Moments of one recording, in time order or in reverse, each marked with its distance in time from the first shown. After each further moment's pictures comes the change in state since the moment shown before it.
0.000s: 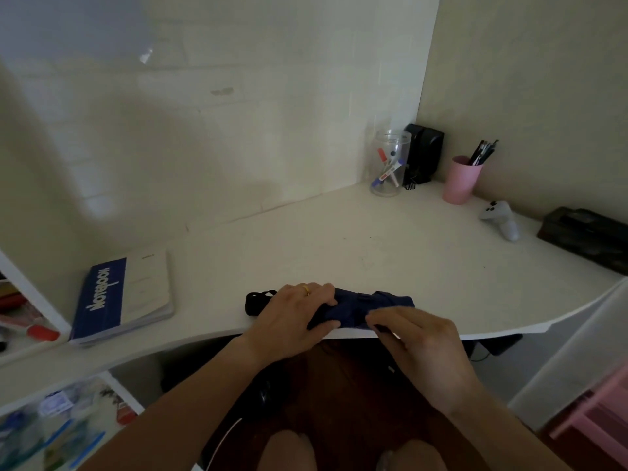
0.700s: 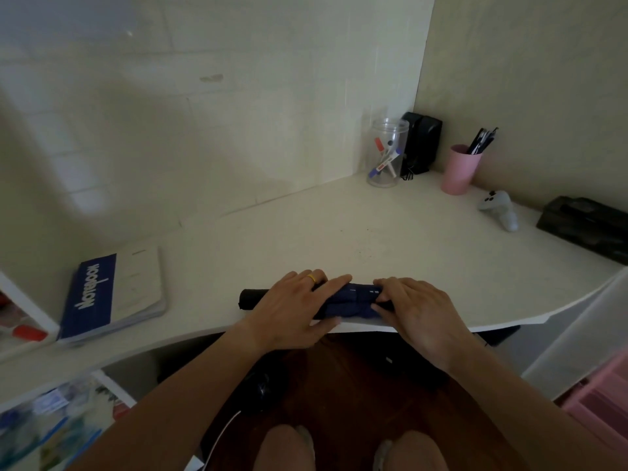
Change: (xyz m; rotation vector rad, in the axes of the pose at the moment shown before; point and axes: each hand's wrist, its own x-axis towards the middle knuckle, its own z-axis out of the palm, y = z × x) left_hand 0.014 -0.009 0.006 0.239 -0.142 0.089; right_hand 0.016 0.044 0.017 -0.229 -0.157 0.003
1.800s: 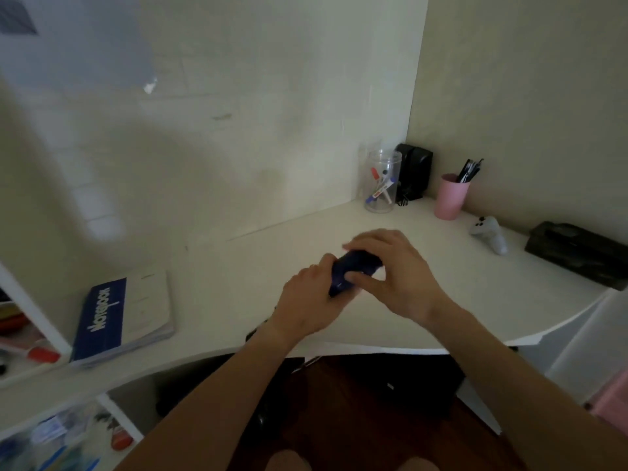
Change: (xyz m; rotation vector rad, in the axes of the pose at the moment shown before) left_hand 0.045 0.029 -0.047 -0.385 0.210 -0.396; right_hand 0.090 -0.015 -0.059 0.374 -0.055 0.158
